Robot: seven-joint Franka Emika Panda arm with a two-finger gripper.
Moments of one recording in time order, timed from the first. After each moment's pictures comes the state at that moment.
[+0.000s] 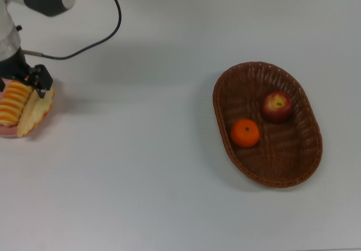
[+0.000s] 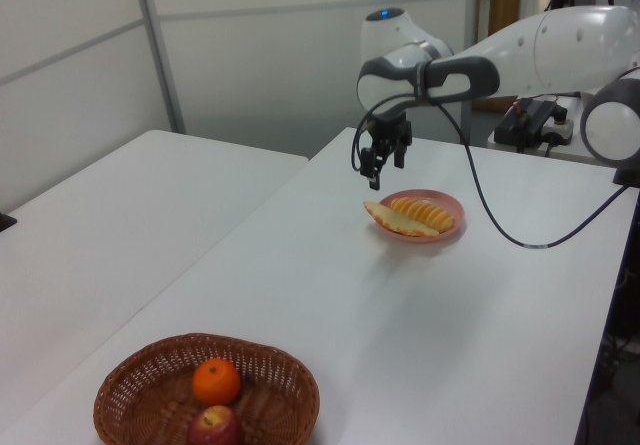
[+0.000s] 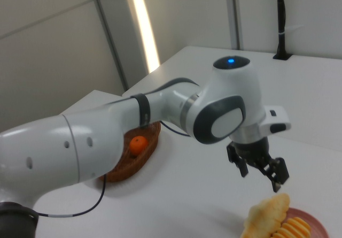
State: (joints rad) arm -0.38 0.48 0.08 -1.38 -0.11 1.96 -0.19
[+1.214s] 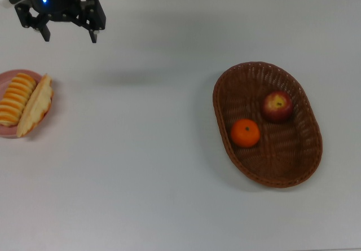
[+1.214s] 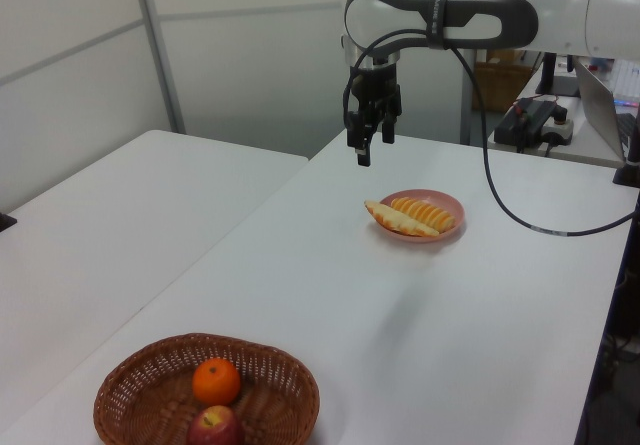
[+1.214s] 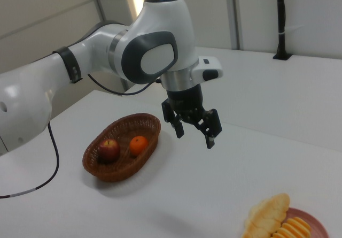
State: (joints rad) arm -0.25 0.24 0.11 -1.39 -0.05 1.64 -0.18
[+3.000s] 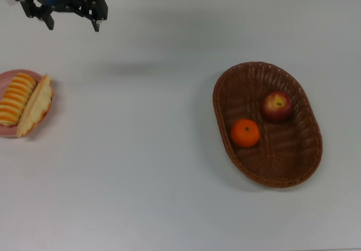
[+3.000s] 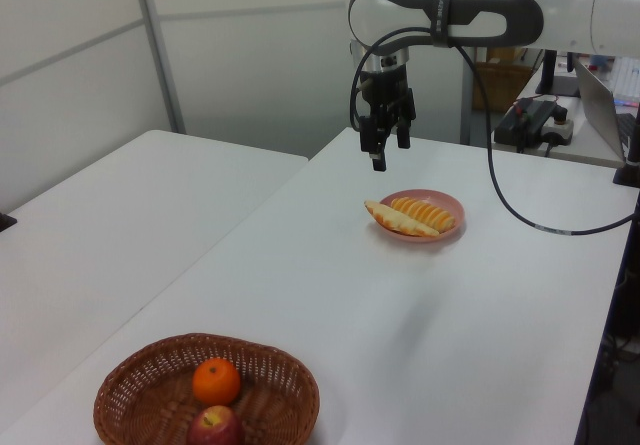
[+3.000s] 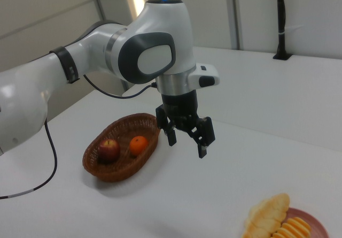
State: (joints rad) arm -0.24 0.22 0.09 -1.40 -0.05 1.54 -0.17
